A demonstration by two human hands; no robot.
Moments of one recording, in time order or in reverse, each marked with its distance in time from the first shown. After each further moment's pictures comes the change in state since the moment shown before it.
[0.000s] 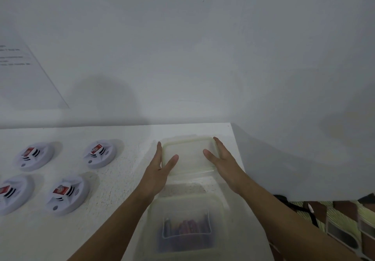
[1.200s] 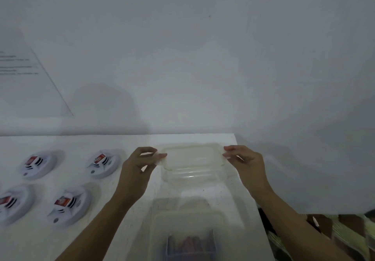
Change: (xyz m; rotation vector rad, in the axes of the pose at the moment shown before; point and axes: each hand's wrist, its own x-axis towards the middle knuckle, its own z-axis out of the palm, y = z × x) left_hand 0.013 -0.001 -0.058 0.247 0.268 0.547; right_hand 0.008 -0.003 -0.037 0.165 0.284 -0.470
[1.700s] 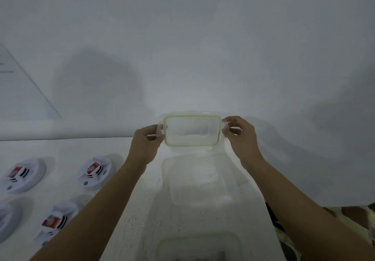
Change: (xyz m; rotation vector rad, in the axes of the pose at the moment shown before) left_hand 0.106 -0.012 0.027 -0.229 -0.010 -0.357; right_hand 0.092 0.001 0.044 -0.196 0.103 0.154
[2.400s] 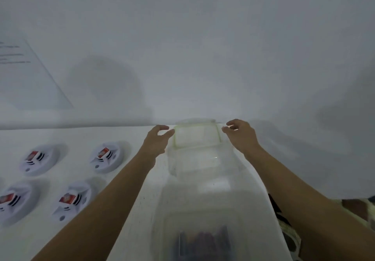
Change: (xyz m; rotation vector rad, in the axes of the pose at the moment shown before) left_hand -0.026 -0.005 0.004 -0.021 -0.104 -0.358; right_hand -0.018 0.000 -0.003 -0.406 -0.125 0.236
